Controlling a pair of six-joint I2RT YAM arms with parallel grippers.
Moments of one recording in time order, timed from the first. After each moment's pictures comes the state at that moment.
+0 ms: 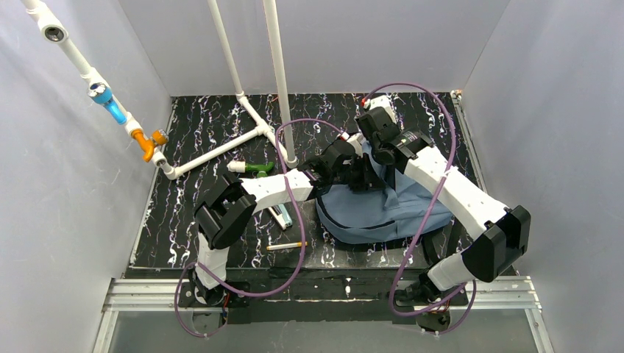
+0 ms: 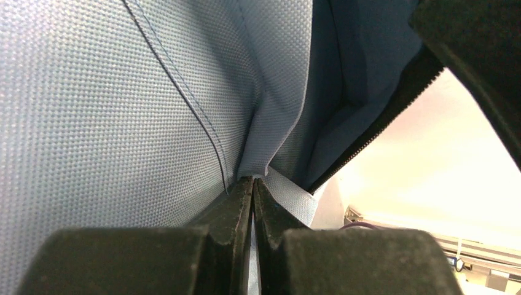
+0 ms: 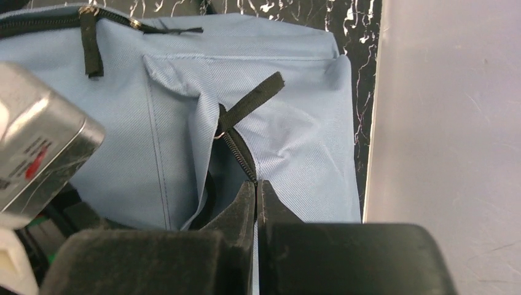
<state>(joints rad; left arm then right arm) -0.91 1.93 1.34 0.14 0.28 -0.92 0.65 1.46 1.43 -0.87 0.70 0.12</state>
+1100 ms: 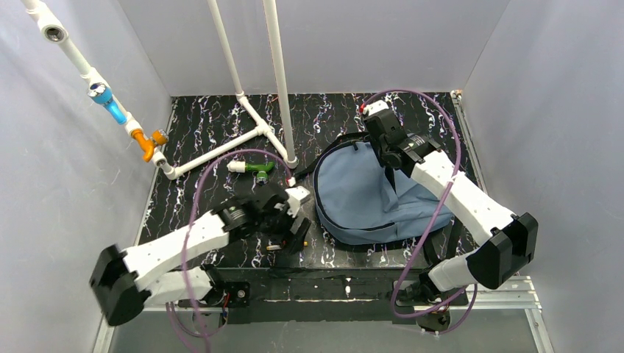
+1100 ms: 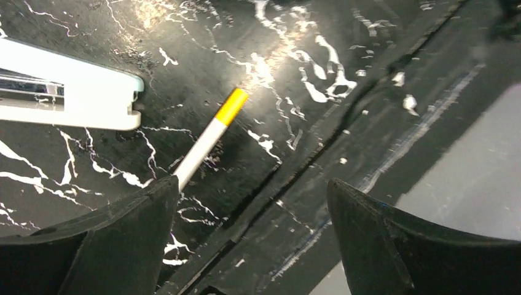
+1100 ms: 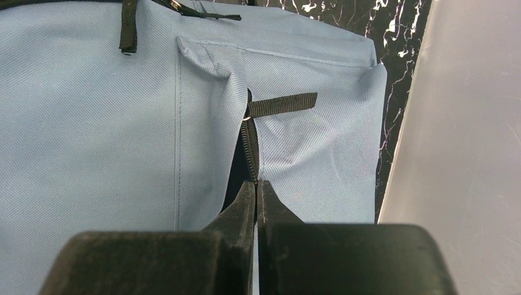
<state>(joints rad) -0.90 1.00 0.75 -0.66 0.17 -0.23 0.62 1.41 1.38 -0.85 0.52 0.01</state>
